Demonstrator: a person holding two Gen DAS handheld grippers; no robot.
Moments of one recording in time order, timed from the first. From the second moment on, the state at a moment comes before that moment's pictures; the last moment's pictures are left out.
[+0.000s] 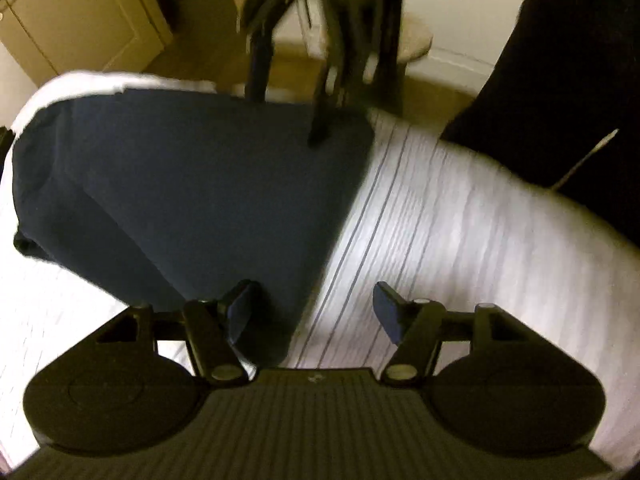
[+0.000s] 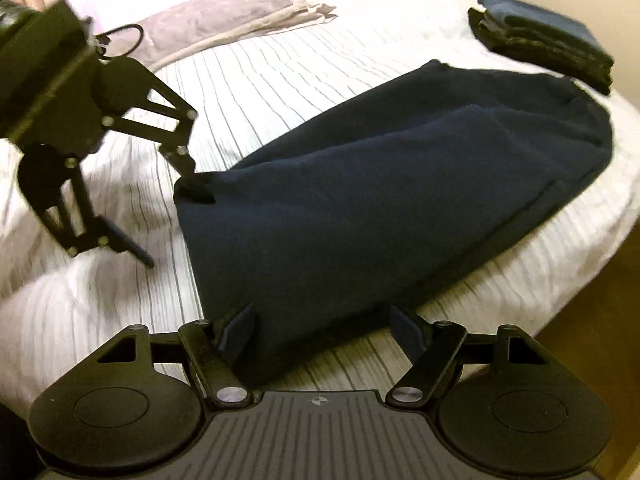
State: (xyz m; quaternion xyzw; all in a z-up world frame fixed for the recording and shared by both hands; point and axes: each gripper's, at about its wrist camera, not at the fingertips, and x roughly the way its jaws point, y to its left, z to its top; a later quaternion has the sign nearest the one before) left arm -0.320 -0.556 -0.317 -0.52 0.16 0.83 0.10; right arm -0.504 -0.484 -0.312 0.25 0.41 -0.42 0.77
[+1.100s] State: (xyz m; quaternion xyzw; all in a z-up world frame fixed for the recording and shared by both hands) left arm -0.341 -0.553 -0.267 -0.51 0.29 0.81 -0.03; right arm -0.481 -0.461 -0.231 0.06 0.46 -0.41 0.79
